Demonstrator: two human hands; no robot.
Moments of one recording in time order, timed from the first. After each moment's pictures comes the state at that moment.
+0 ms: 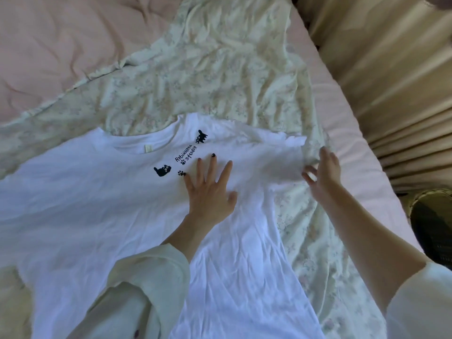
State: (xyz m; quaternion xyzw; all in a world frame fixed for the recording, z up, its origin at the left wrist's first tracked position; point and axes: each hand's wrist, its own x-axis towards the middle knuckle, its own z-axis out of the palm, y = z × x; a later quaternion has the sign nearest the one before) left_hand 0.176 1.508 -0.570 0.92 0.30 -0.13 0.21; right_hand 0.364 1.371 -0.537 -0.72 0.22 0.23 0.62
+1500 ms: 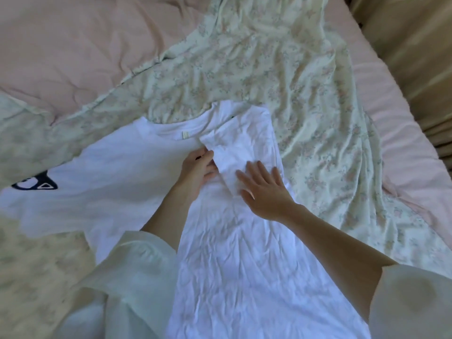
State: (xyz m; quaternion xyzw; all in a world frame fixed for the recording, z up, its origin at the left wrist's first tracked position) left_hand 0.132 1.581 -0.545 0.46 0.53 0.06 0.71; right_hand 0.221 1.423 -0.566 -0.81 -0.50 0.30 0.02
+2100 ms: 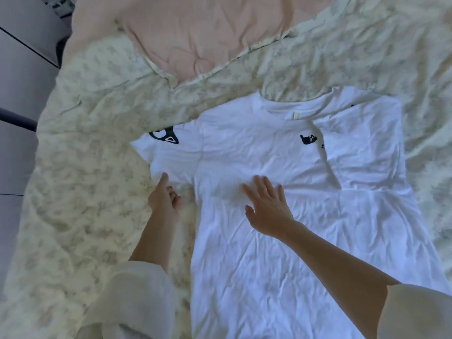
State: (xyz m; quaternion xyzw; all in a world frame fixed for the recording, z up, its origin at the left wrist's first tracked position) left_hand -0.143 1.652 -0.535 0.16 0.76 0.31 0.55; right_hand 0.033 1.515 -0.567 -0.74 -0.56 0.37 0.03
